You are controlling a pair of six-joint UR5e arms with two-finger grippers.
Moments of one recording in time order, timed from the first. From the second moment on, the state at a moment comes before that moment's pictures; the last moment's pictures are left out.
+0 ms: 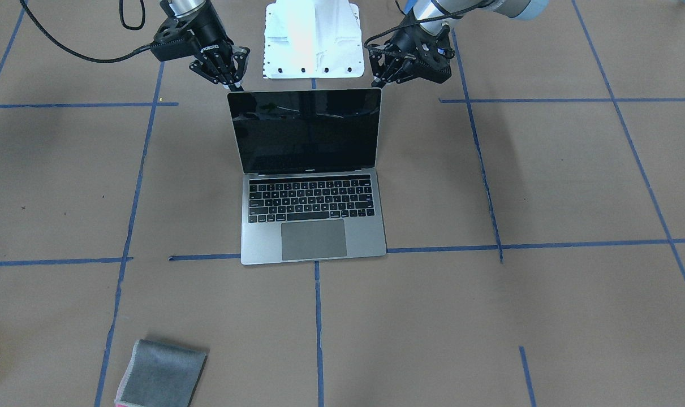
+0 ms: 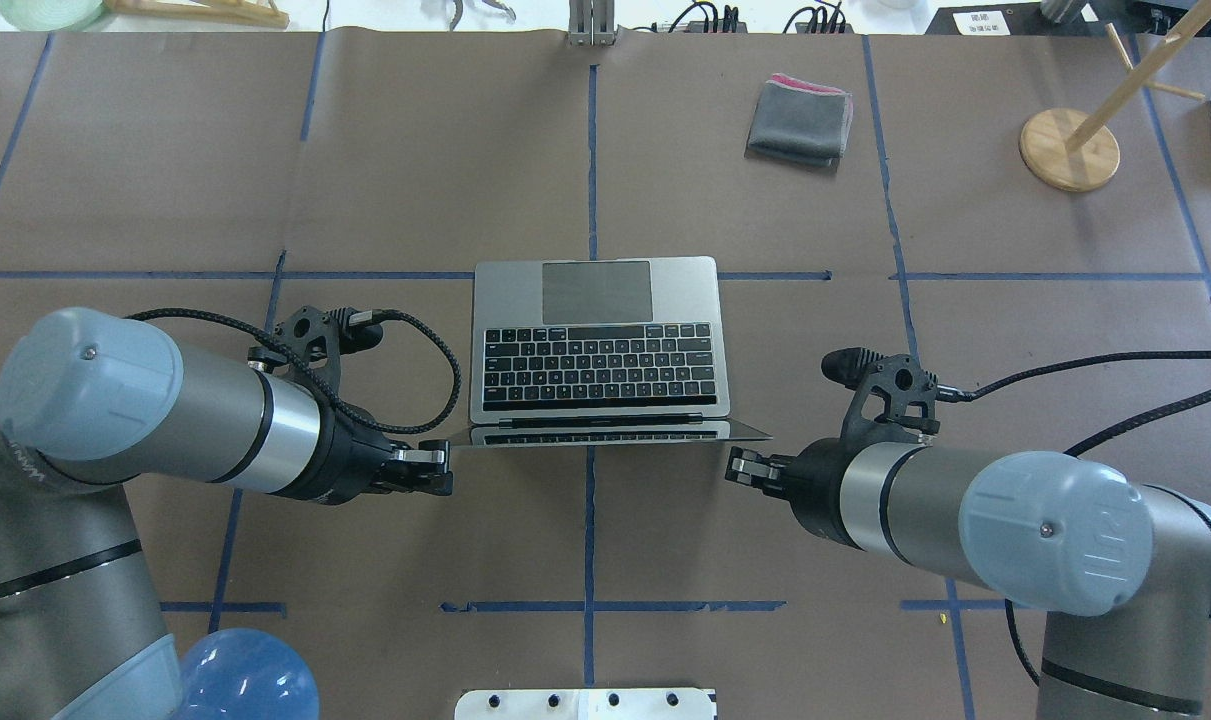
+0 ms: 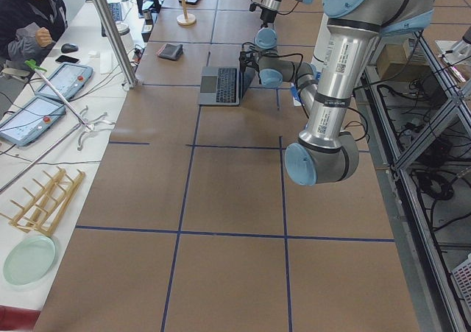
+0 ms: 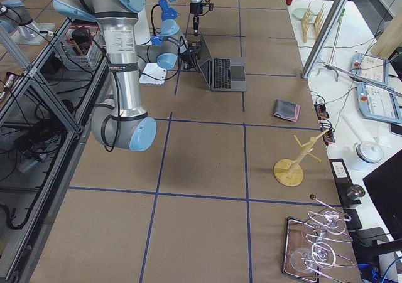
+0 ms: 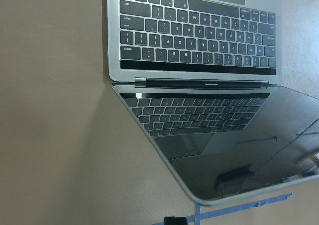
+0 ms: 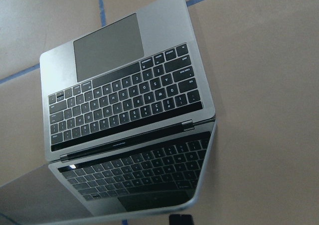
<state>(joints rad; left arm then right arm) -0.48 -1.88 -2.09 -1.92 -1.99 -1.41 0.30 -1.37 2.21 -1.30 1.54 1.61</state>
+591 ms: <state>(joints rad) -0.54 -1.94 -2.07 -1.86 -1.99 -1.41 0.38 -1.30 2.17 -1.34 1.57 1.61</state>
